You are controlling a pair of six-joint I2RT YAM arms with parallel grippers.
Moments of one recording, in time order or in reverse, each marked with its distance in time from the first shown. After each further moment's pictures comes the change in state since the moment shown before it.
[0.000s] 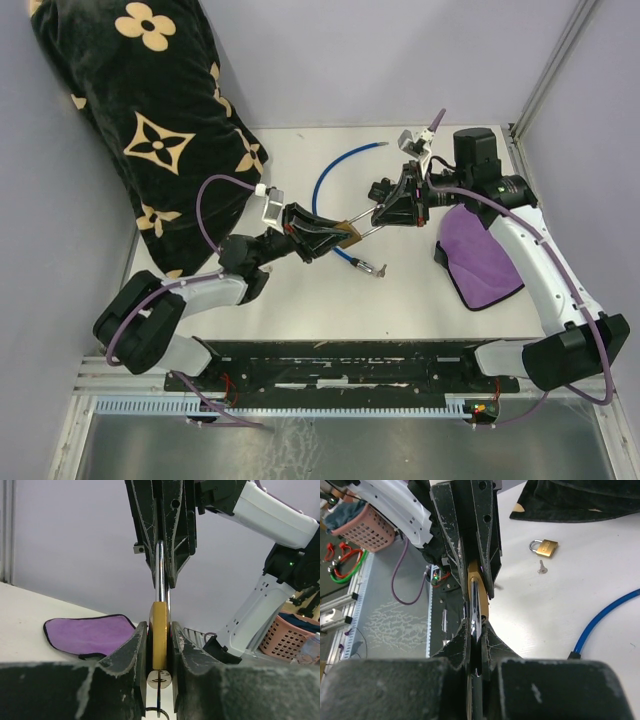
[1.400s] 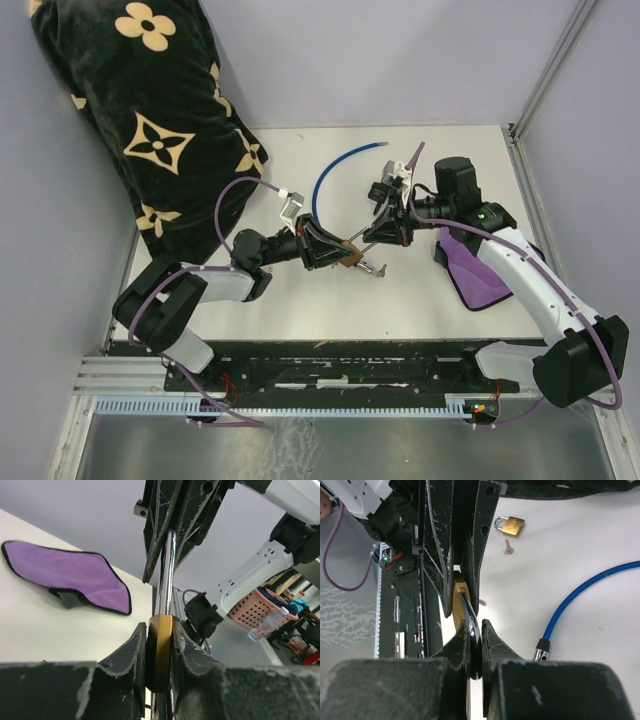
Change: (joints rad) left arm 0.027 0.138 -0.009 -0.018 0.143 -0.145; right arm 0.105 -0.064 -0.274 0.224 0.207 -0.087
